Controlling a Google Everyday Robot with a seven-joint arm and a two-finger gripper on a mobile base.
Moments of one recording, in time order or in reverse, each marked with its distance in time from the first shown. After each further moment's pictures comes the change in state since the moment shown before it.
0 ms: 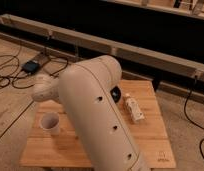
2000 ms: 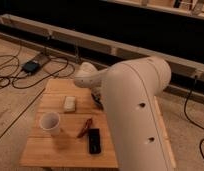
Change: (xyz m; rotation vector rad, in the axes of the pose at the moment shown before) arm -0.205 -0.114 0.073 0.297 -0.127 0.517
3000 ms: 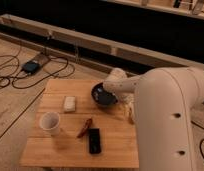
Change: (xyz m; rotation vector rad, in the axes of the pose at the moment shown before) arm -0.097 -0.028 0.093 0.104 0.040 0.468
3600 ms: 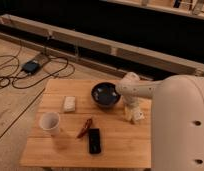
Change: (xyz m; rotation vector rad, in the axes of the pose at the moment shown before) arm -0.009 -0.006 0.037 0.113 0.139 0.151
